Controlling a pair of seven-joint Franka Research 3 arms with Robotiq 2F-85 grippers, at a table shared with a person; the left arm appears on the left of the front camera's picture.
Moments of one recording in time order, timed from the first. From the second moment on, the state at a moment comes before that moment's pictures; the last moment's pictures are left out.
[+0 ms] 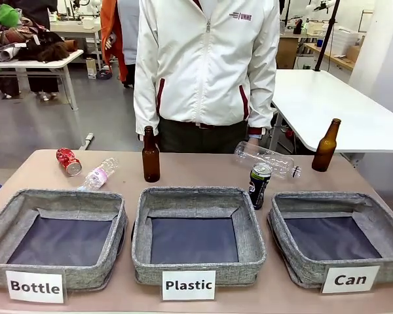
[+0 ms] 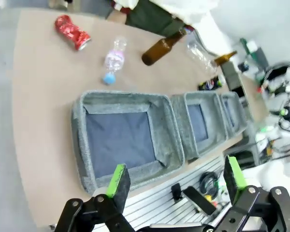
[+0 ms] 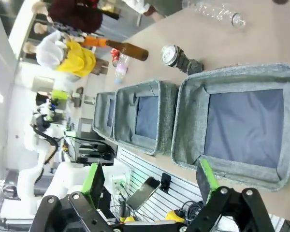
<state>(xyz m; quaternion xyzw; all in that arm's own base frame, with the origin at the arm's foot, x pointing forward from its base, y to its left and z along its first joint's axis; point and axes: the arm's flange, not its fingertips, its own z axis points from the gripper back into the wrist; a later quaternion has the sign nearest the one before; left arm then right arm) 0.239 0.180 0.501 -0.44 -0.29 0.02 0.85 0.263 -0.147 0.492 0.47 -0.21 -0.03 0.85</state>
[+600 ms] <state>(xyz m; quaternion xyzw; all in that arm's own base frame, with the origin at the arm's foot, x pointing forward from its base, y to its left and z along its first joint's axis) 0.241 0.190 0.488 -0.44 -0.29 0.06 0.85 0.263 -0.151 0.481 0.48 -0.21 -0.05 0.85</state>
